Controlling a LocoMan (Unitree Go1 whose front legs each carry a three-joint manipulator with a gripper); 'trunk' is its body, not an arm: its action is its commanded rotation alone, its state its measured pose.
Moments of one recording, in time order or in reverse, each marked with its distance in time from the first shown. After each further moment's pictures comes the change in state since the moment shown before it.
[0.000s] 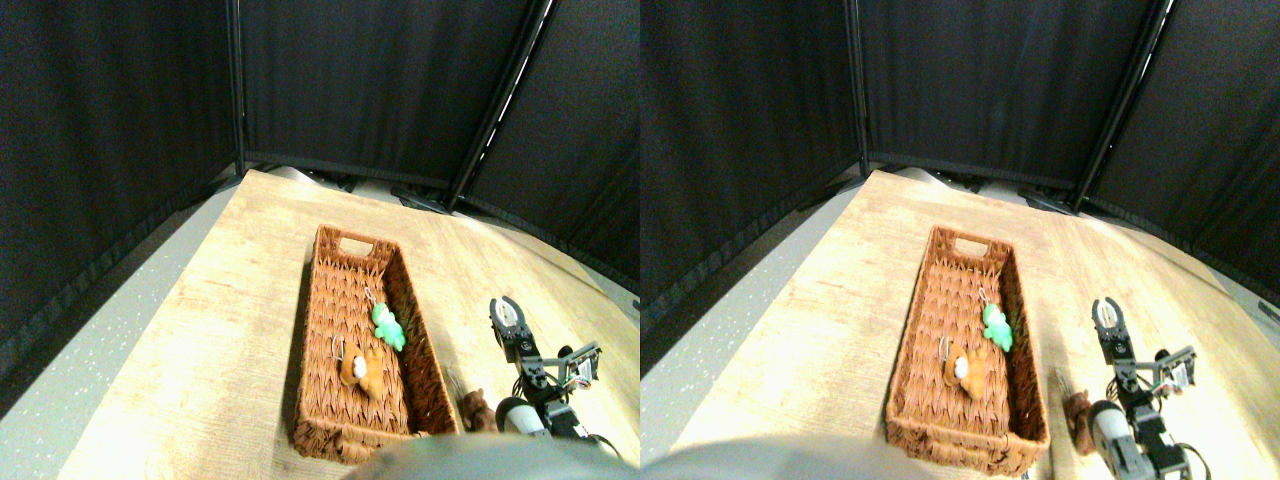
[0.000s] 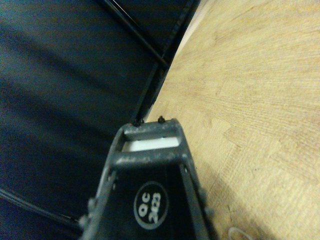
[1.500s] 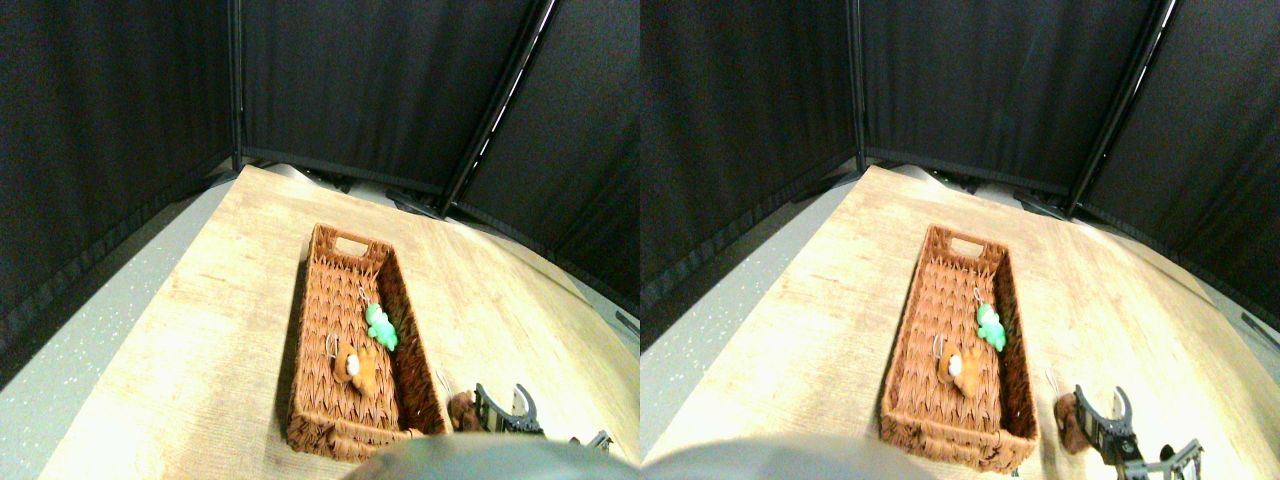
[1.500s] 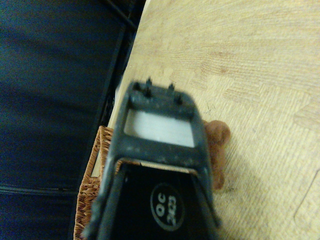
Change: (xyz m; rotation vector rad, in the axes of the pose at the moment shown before) right arm -0.071 -0.035 -0.017 0.306 0.220 -0.243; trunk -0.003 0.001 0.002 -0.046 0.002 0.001
